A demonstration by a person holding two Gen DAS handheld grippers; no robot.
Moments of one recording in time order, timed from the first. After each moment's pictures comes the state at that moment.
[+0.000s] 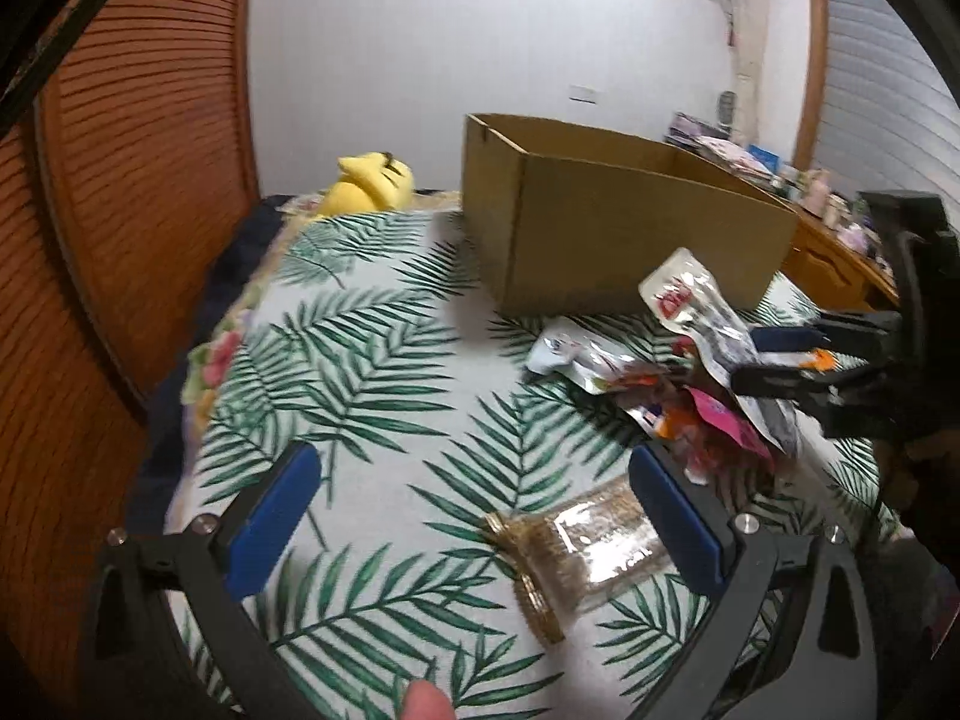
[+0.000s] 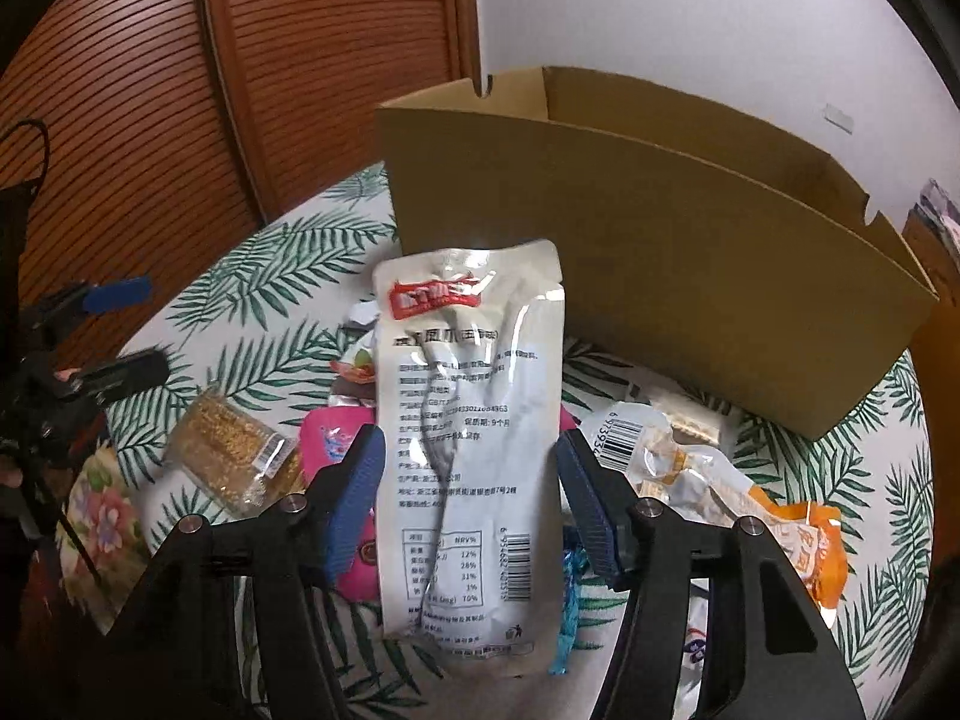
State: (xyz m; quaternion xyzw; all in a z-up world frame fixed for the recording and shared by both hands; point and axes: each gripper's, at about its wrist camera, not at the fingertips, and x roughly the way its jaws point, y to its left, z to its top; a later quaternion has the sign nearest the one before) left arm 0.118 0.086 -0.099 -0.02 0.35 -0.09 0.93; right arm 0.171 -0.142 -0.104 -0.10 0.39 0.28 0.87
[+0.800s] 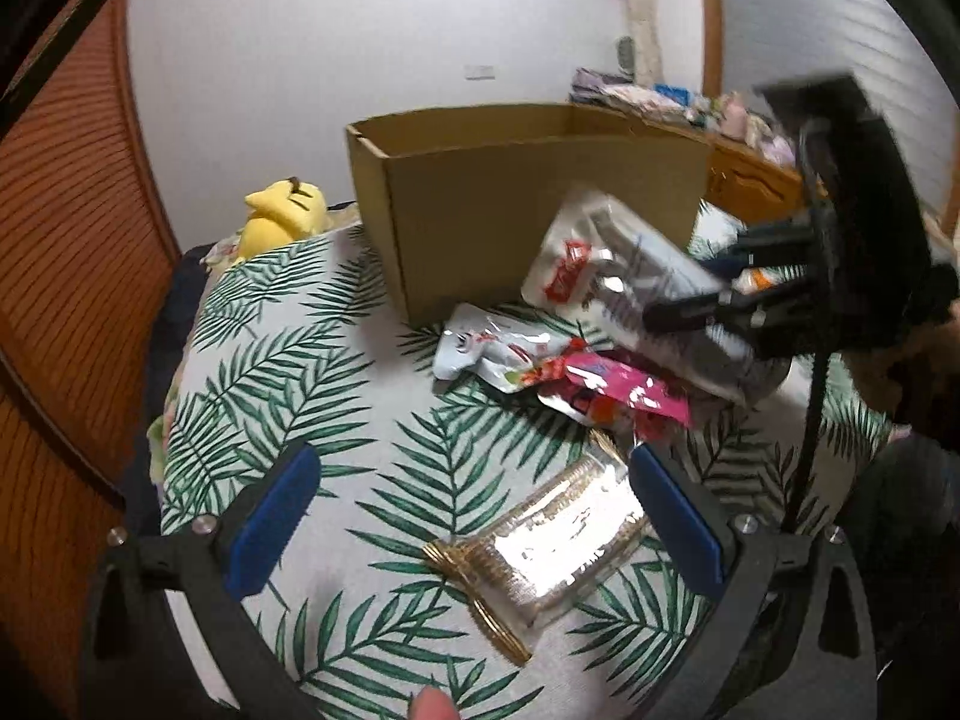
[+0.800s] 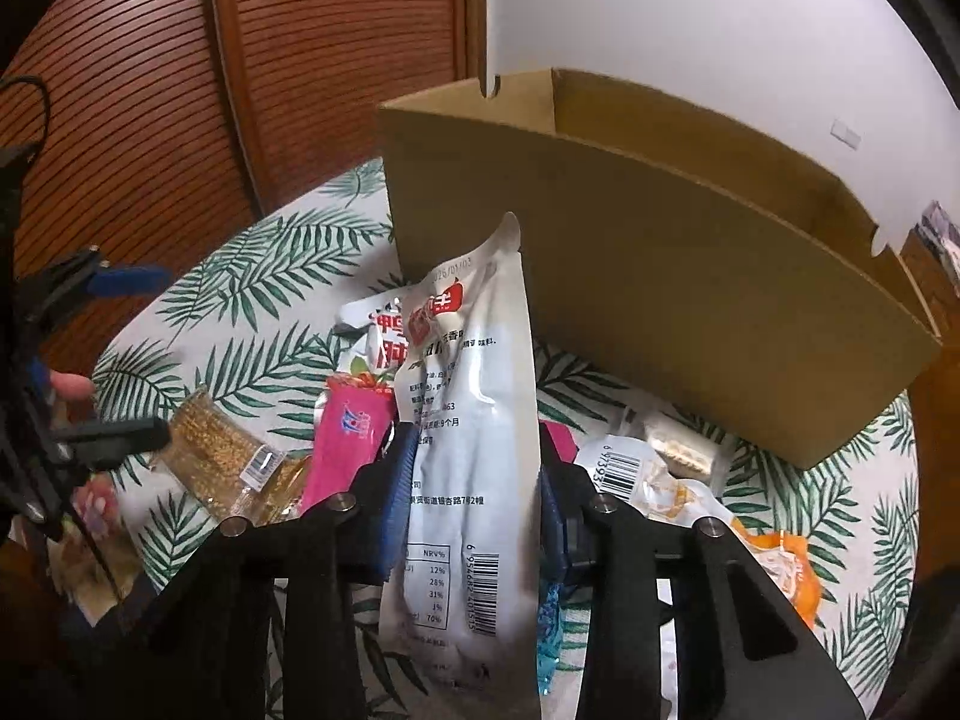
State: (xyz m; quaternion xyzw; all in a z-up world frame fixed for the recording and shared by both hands) left arm 0.125 0.050 -0.093 0.10 0.35 -0.18 0.91; right arm 0.175 -0.136 -0.099 -0.13 0.38 0.28 0.87
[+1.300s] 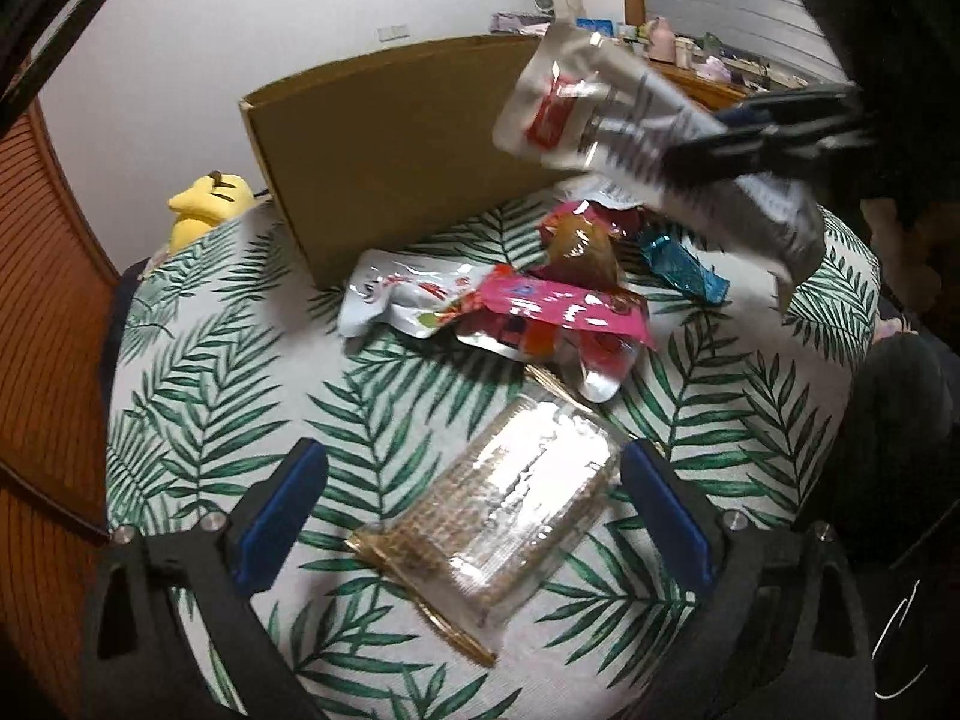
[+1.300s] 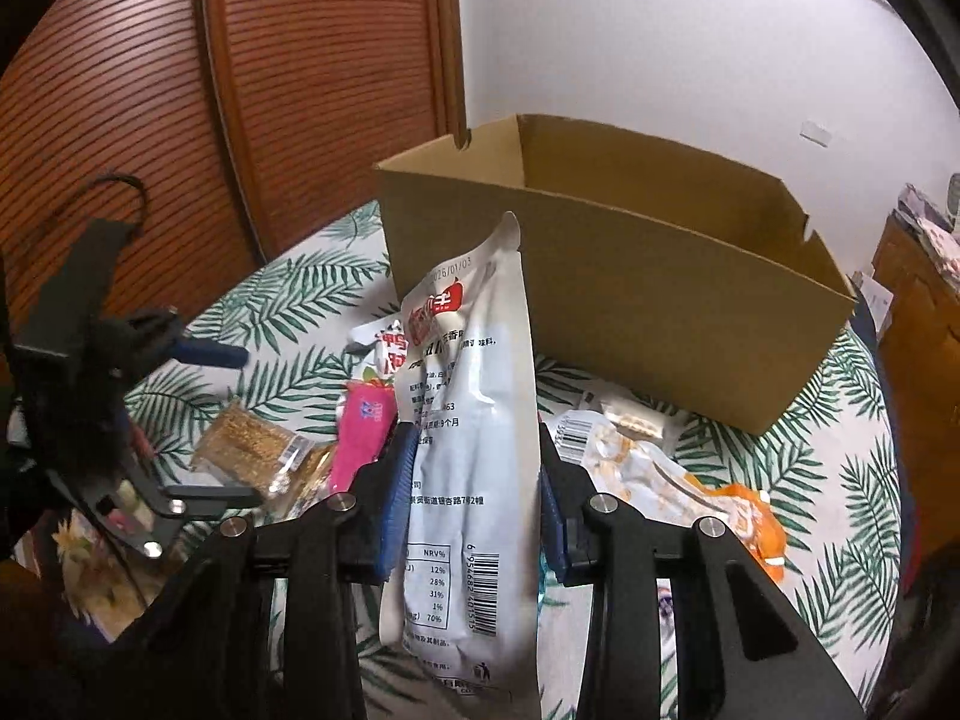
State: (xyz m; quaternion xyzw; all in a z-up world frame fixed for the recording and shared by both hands) left arm 0.129 0.022 -0.120 0.16 0.39 -0.25 0.87; right arm 0.138 -0.168 -0.075 -0.09 0.35 0.26 0.90
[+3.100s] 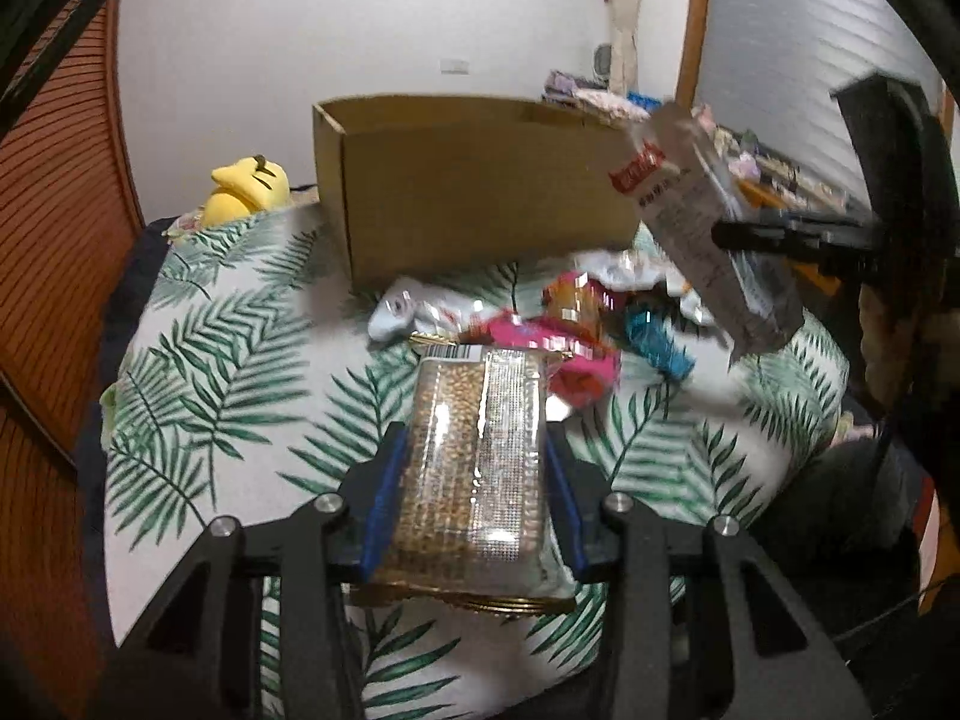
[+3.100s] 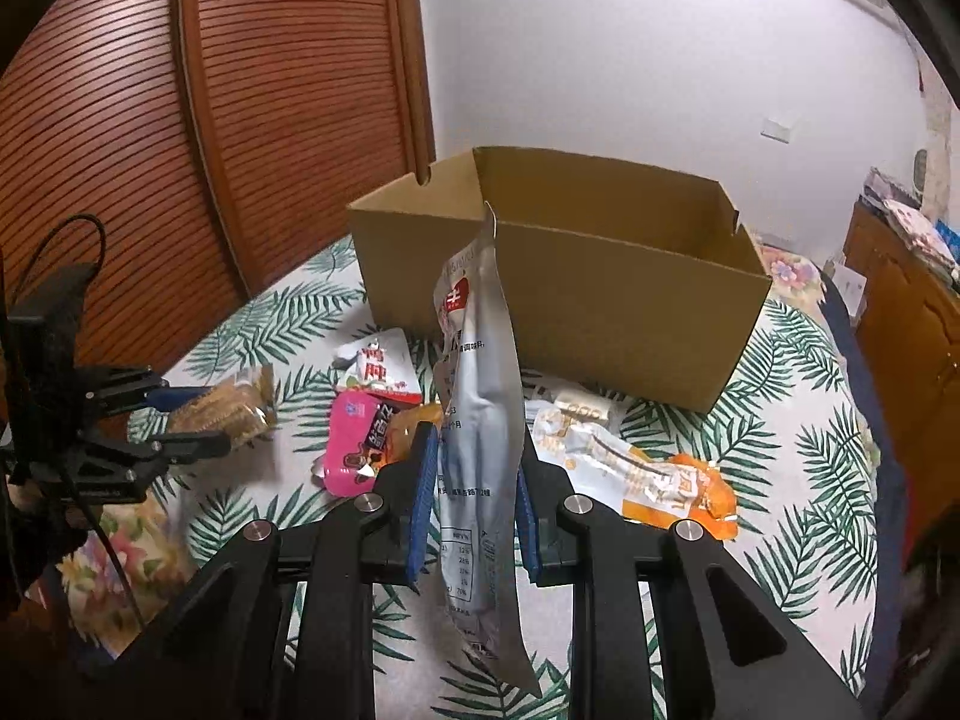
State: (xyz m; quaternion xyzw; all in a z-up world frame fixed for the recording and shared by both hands) left arm 0.100 0.053 -0.087 0.03 0.36 -0.23 0.91; right arm 0.114 -0.199 -0.056 -0.05 0.33 0.23 0.91
